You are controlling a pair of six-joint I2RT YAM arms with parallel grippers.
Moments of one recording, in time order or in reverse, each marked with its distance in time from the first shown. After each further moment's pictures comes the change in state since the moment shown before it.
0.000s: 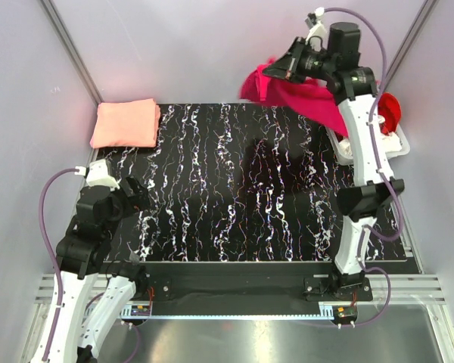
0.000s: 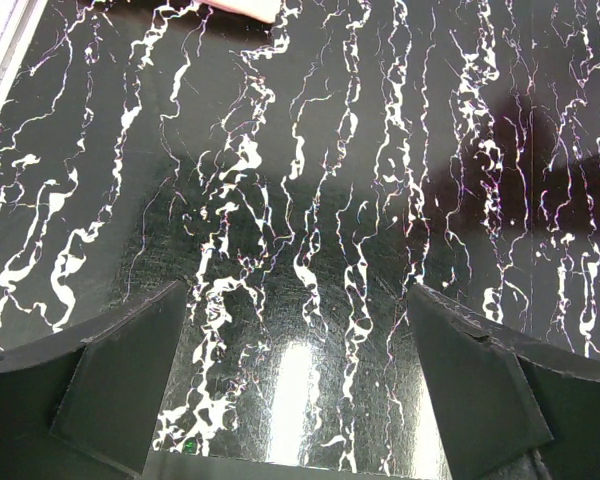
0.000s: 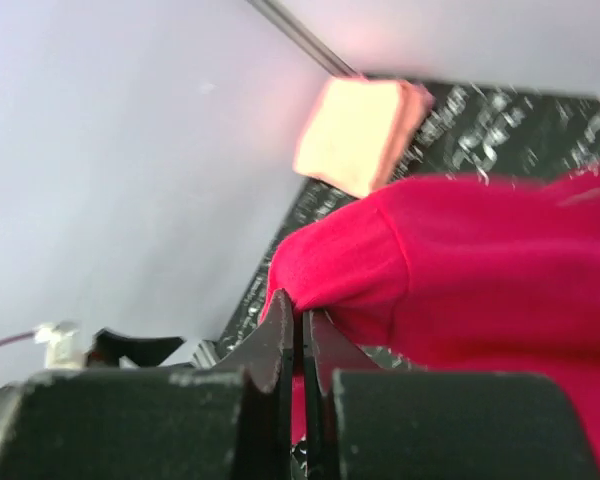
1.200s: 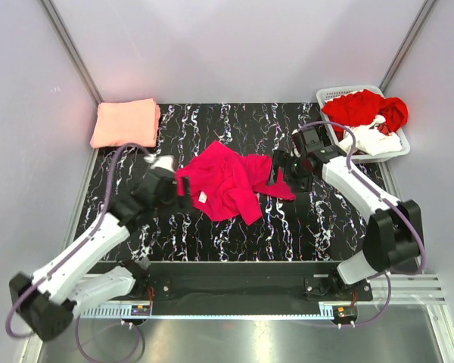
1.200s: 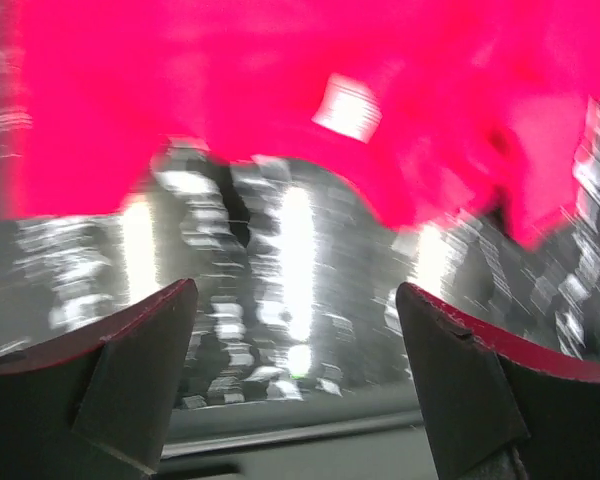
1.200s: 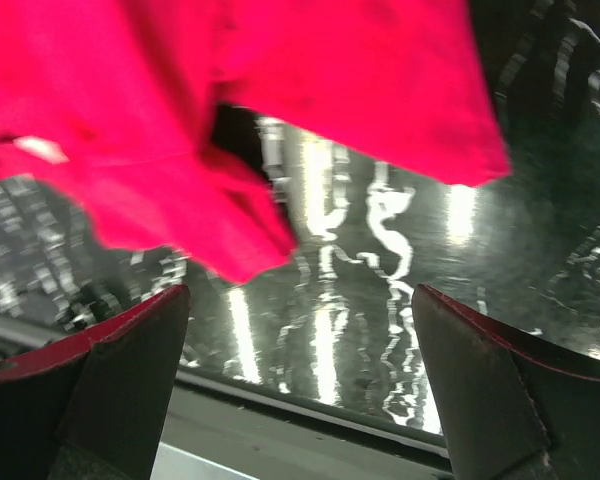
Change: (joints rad) left arm -0.365 0.416 -0.014 0.045 0.008 -0.195; right arm 0.159 -0.533 -1.348 0.047 0.472 -0.079
